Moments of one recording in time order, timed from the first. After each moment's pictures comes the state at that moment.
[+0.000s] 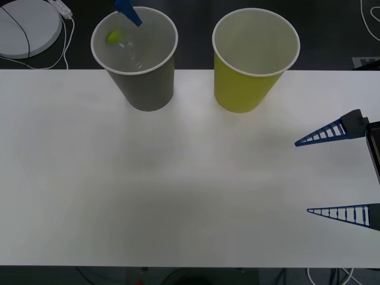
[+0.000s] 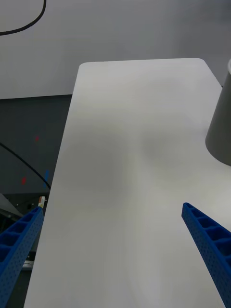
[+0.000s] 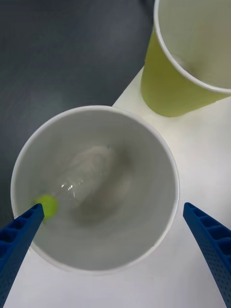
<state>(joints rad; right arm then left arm) 0.15 -1.13 -0.26 -2.10 1.02 -1.27 -0.13 -1.43 0.83 -0.50 -1.15 -1.84 -1.54 1.15</state>
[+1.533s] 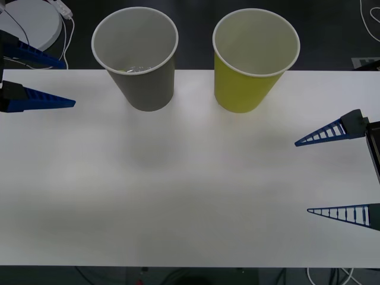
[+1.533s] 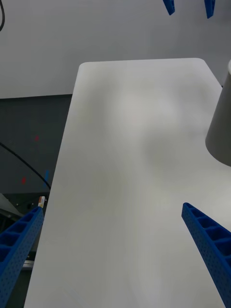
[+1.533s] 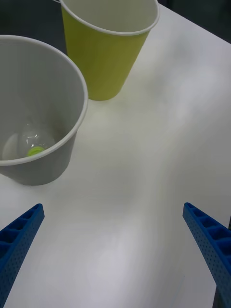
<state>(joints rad) 0.15 -1.13 -0.26 -2.10 1.02 -1.27 -0.13 -0.44 1.17 0.13 -1.76 -1.32 -1.41 0.82</state>
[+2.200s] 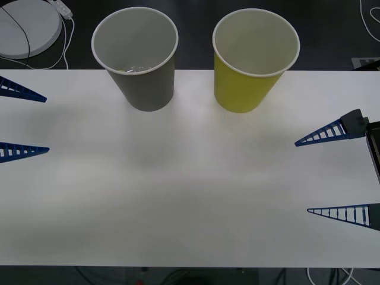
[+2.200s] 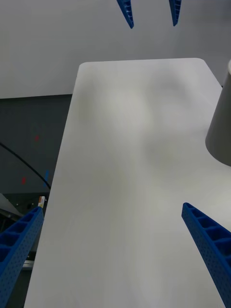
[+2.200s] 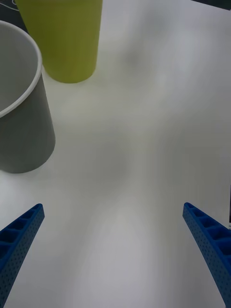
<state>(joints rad) 0.15 -1.13 -0.26 -2.10 1.02 -1.27 -0.13 -0.09 1.17 0.33 -1.83 -1.24 -1.41 0.42</state>
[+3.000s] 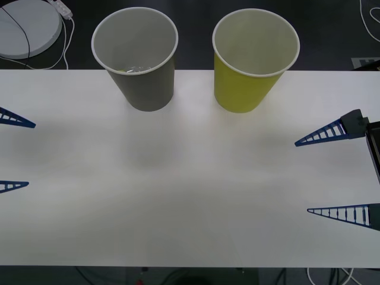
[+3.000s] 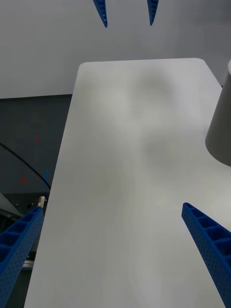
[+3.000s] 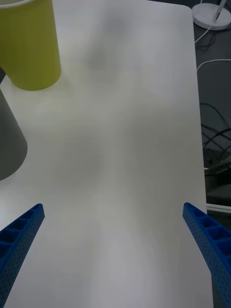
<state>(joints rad) 0.15 -1.13 -0.26 -2.10 1.02 -1.27 -0.13 0.10 1.17 0.44 -1.83 -1.12 -1.49 0.17</state>
